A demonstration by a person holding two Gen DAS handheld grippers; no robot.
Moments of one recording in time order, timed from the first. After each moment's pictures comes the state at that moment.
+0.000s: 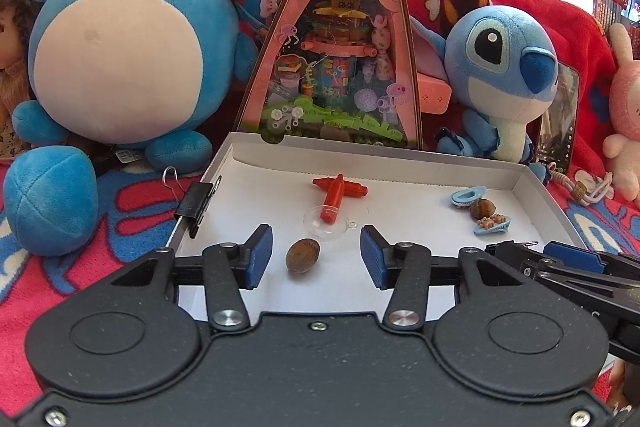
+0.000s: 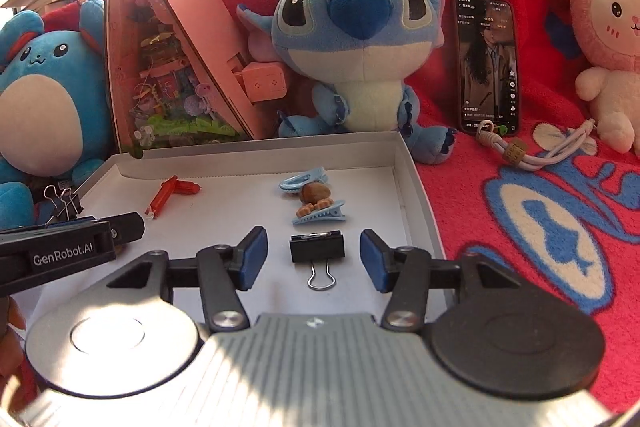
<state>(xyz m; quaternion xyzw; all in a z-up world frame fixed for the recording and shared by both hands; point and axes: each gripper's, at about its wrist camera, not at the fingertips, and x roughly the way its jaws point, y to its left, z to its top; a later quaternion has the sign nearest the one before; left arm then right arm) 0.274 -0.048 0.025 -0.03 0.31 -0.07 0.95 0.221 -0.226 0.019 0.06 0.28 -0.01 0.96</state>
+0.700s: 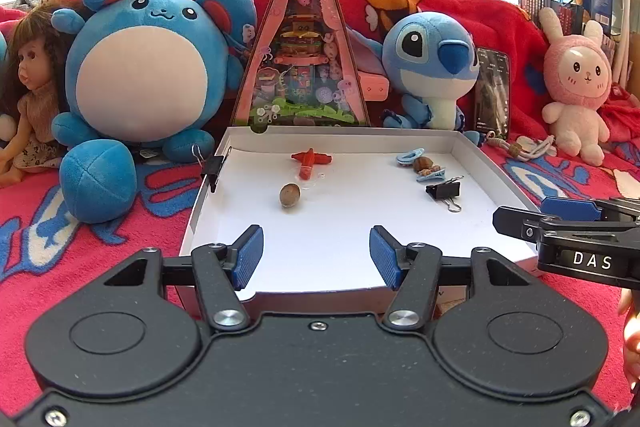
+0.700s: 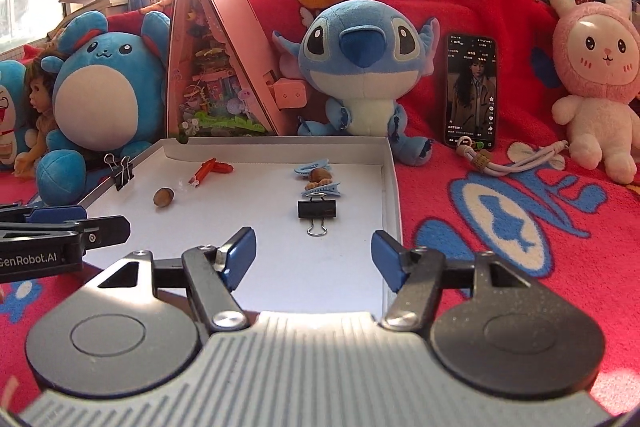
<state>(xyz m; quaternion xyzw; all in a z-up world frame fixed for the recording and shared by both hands) 0.170 -0.028 0.043 0.01 0.27 -0.13 0.95 0.136 -0.234 0.038 0.03 0.25 0.03 0.97</state>
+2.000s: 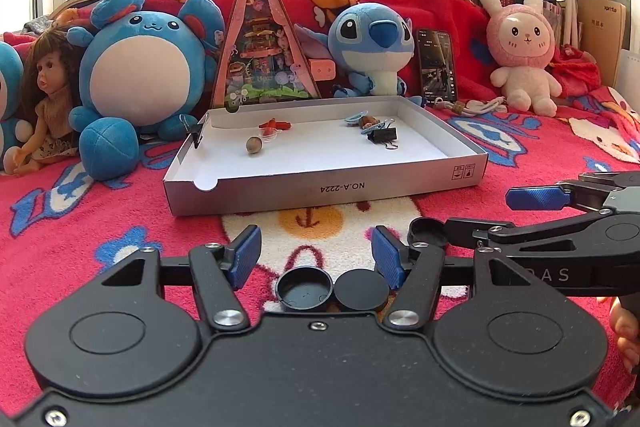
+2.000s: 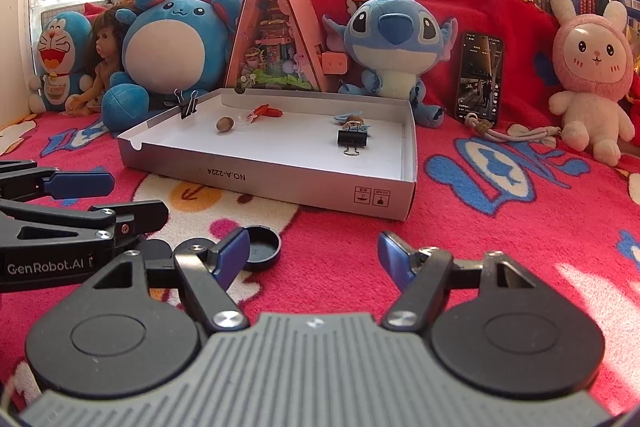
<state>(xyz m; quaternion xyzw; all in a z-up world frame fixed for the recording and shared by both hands) 0.054 -0.038 0.018 0.05 0.24 -0.15 0.96 0.040 -0.217 0.011 -0.01 0.25 0.06 0.97</state>
